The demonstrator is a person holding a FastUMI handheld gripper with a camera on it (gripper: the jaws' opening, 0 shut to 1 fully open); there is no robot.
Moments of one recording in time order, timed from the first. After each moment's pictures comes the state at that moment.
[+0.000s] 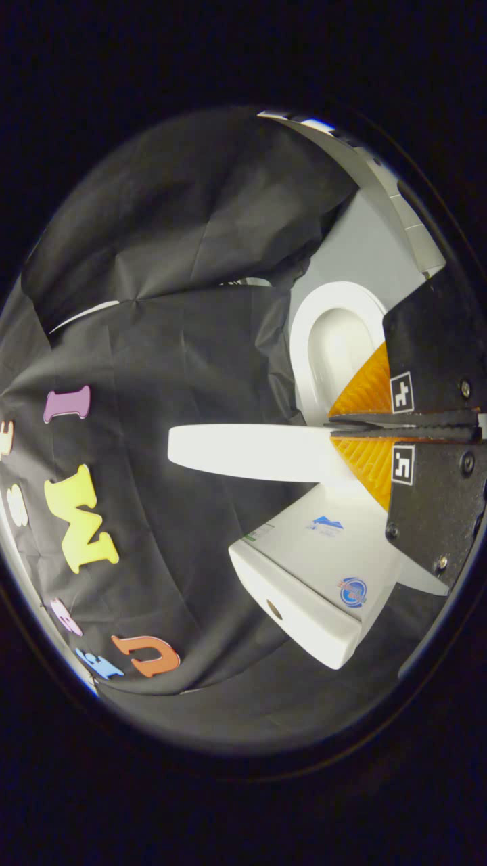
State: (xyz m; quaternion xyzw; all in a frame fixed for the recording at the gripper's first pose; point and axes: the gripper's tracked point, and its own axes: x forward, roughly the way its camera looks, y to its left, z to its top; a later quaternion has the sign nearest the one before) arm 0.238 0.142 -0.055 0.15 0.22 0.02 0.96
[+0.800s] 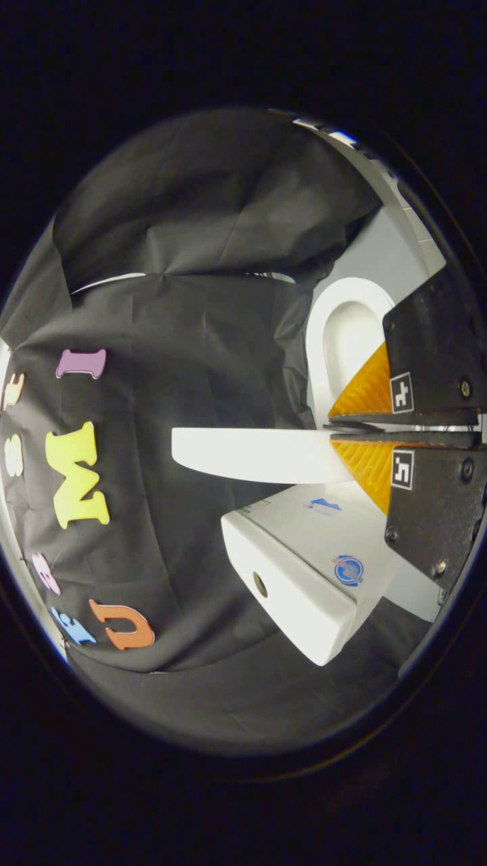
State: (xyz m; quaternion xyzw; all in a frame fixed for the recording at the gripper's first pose) arm 0.238 0.194 -0.042 0.08 0.20 0.03 0.98
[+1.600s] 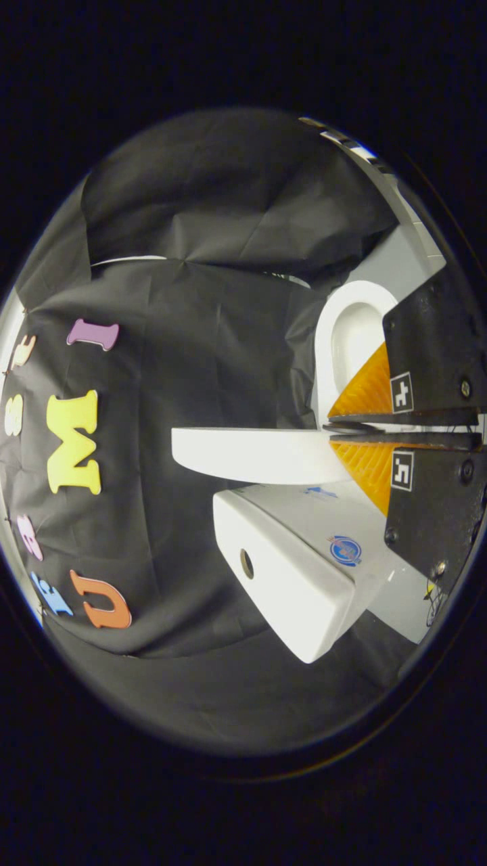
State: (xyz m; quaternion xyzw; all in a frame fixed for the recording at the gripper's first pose) arm 0.235 0.233 -0.038 0.02 0.20 0.03 0.98
